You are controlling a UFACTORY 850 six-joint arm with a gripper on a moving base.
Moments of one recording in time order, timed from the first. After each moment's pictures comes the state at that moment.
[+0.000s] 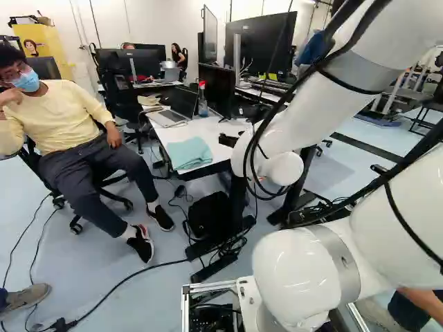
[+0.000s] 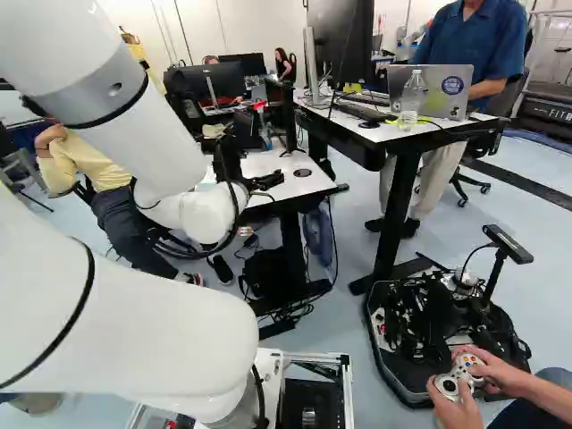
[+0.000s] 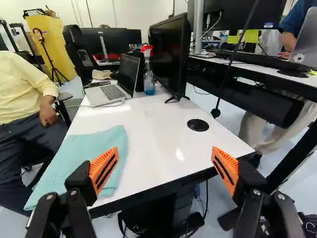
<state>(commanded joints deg) 3.4 17.4 -11.6 0.0 47.4 0.0</state>
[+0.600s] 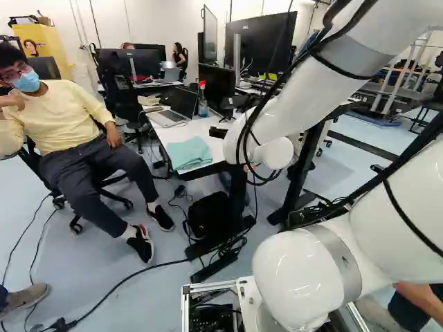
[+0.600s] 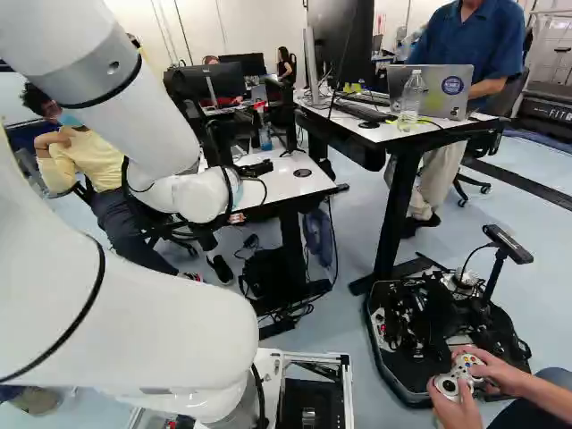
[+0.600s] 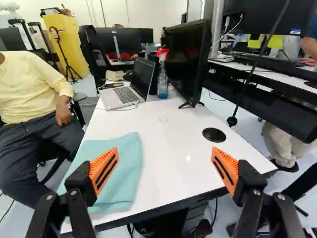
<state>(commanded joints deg) 7.5 15.9 -17.0 0.0 42.4 0.0</state>
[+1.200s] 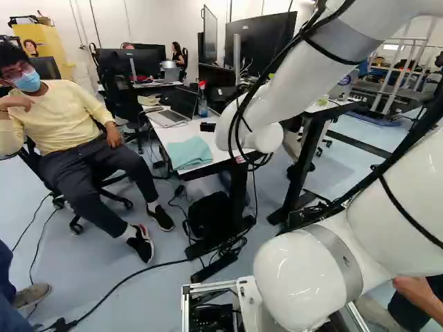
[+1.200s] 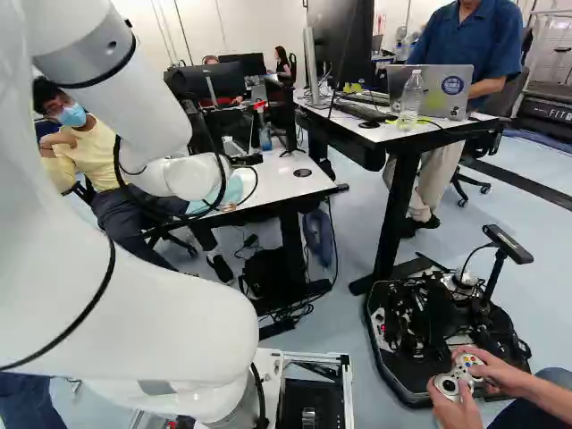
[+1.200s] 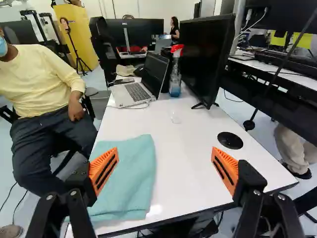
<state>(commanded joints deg) 11.2 14.2 -22.5 0.0 35.4 0.0</state>
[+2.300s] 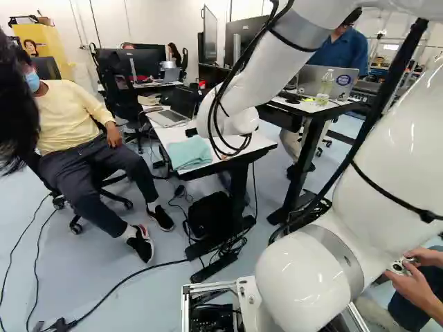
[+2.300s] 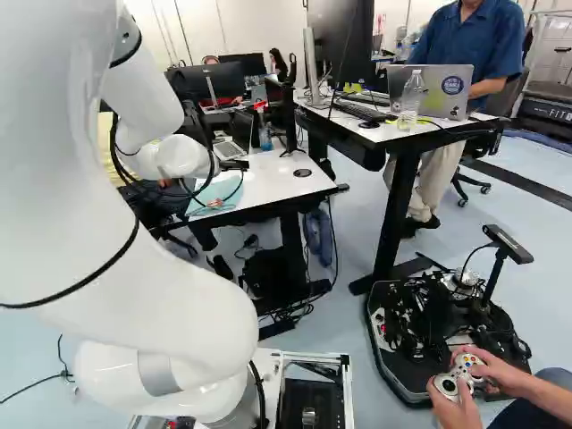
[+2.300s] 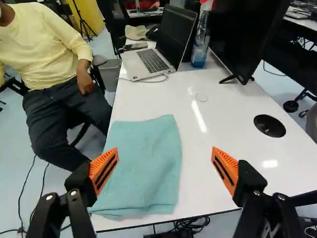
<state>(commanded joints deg) 17.5 4.4 -32.2 3.1 22.0 0.0</state>
